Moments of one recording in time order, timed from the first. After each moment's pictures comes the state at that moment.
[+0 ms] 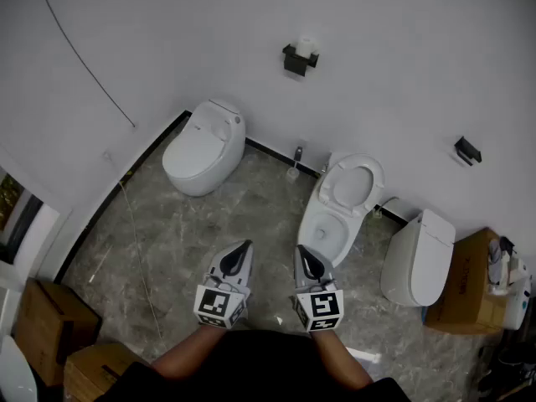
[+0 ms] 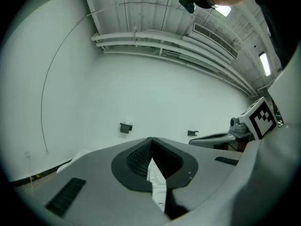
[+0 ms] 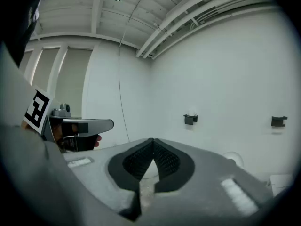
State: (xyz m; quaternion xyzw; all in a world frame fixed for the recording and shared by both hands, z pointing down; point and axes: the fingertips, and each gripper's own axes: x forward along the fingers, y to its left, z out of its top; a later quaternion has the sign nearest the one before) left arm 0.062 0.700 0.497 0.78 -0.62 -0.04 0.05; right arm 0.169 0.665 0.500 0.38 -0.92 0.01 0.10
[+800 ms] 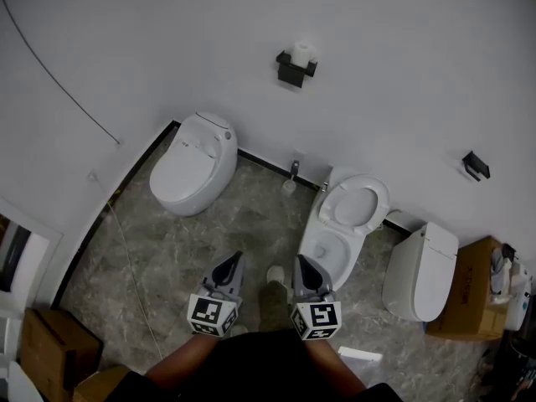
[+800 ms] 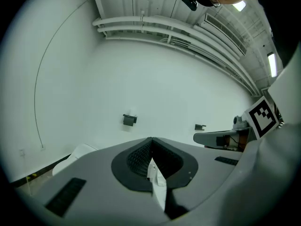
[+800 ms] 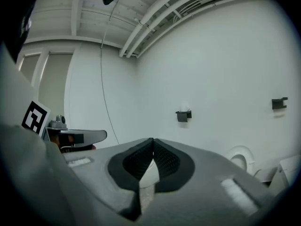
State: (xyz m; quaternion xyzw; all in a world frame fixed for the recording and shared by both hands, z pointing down) left arm -0.011 0.559 0.550 0.78 -0.62 0.00 0.09; right arm 0.120 0.518 0.541 0.42 -0.90 0.08 0.06
